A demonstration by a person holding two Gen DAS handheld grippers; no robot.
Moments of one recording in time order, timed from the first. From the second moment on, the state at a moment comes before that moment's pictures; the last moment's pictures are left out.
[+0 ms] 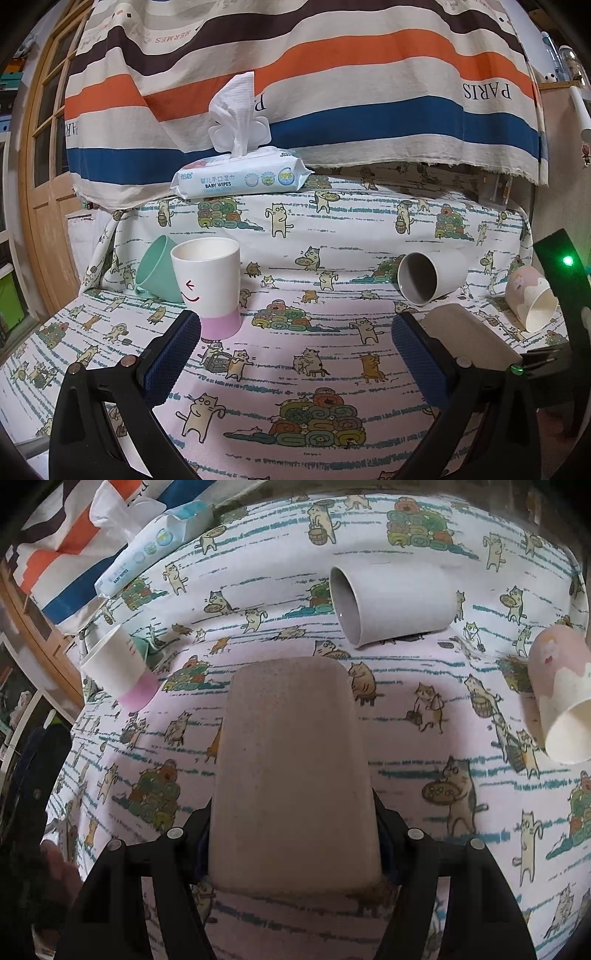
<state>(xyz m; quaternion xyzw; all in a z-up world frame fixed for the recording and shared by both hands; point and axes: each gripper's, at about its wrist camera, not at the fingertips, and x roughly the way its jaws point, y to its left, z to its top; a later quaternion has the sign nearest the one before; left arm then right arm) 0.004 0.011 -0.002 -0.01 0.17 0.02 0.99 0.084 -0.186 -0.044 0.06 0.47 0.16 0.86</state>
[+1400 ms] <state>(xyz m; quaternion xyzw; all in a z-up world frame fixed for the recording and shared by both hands) -0.017 -0.039 0.008 -0.04 0.26 0.06 0.96 -0.014 -0.292 0.022 0.00 0.09 0.01 1.00</state>
